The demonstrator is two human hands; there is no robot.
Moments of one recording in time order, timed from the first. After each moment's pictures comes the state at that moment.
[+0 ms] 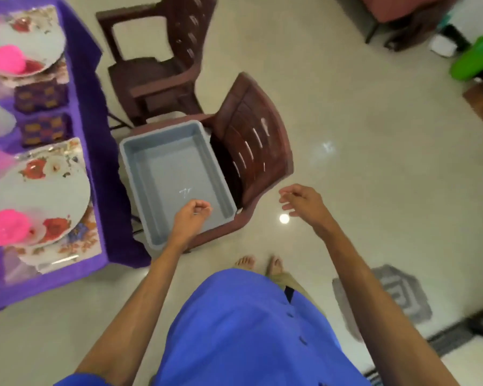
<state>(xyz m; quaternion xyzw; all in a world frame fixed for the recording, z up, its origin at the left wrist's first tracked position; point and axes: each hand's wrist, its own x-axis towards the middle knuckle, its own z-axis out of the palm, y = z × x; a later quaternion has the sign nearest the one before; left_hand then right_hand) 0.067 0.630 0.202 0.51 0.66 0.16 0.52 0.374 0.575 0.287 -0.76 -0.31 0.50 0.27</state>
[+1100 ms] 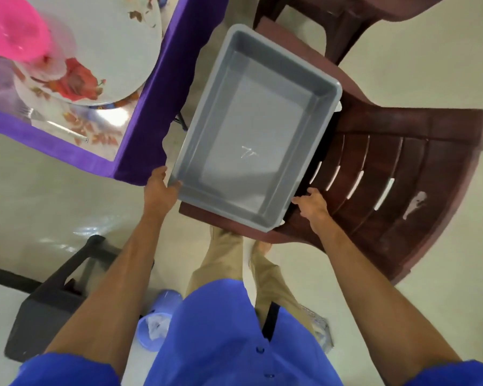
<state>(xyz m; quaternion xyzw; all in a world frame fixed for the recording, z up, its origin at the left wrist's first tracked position) -0.076 0.640 0.050 0.14 0.87 0.16 0.44 0.273 0.801 0.015 -0.78 -0.34 0.50 -0.13</state>
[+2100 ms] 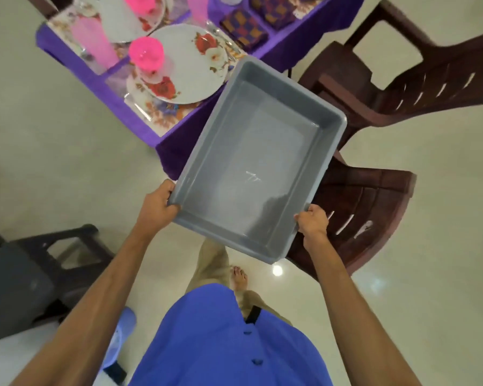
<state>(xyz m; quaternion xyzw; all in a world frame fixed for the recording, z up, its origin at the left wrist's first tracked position) 0.035 0.515 0.192 0.27 0.86 0.33 0.28 0.308 0.790 0.153 -0.69 -0.54 0.48 0.05</state>
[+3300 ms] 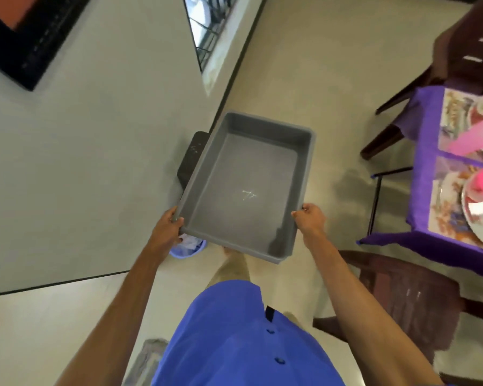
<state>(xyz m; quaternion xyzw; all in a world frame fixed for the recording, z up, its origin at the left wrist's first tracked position) 0.155 -0.018 0.184 -0.46 0.64 0.61 0.10 -0.024 0.312 0.174 -0.23 -0.84 0.42 -0.25</state>
